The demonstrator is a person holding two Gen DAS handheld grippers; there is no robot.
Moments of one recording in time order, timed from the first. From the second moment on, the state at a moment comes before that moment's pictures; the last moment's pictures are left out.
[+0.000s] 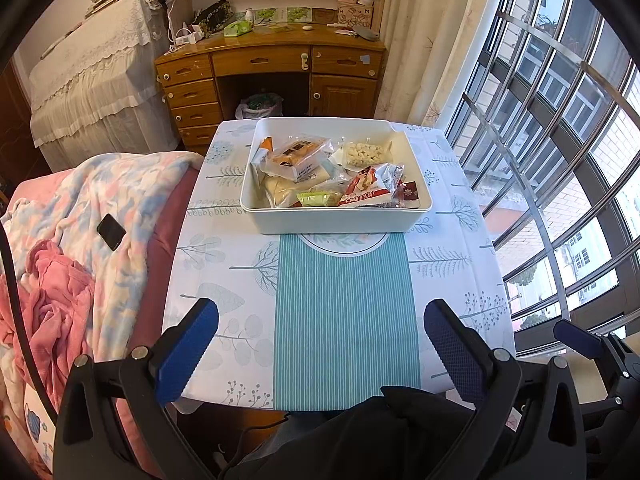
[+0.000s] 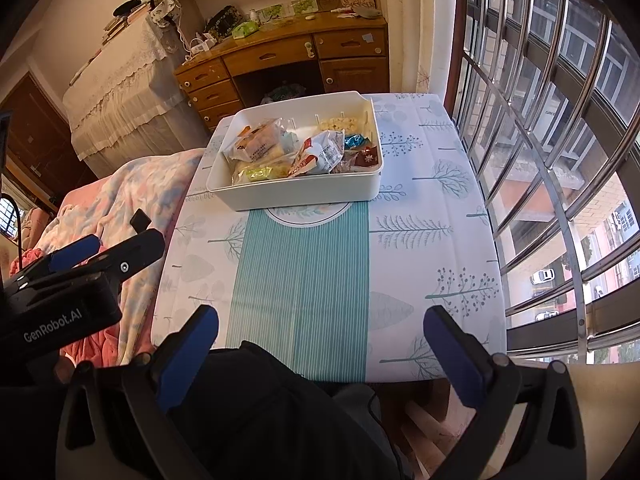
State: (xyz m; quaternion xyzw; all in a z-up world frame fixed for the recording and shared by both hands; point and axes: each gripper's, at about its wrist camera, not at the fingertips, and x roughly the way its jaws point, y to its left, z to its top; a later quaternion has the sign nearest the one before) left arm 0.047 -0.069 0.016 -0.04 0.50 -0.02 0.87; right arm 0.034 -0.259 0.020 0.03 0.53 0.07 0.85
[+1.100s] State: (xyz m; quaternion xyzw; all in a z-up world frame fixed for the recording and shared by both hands) left arm 0.047 -0.070 0.017 -0.04 0.50 -0.02 0.87; right arm 0.030 -0.259 0.017 0.03 0.53 0.07 0.85
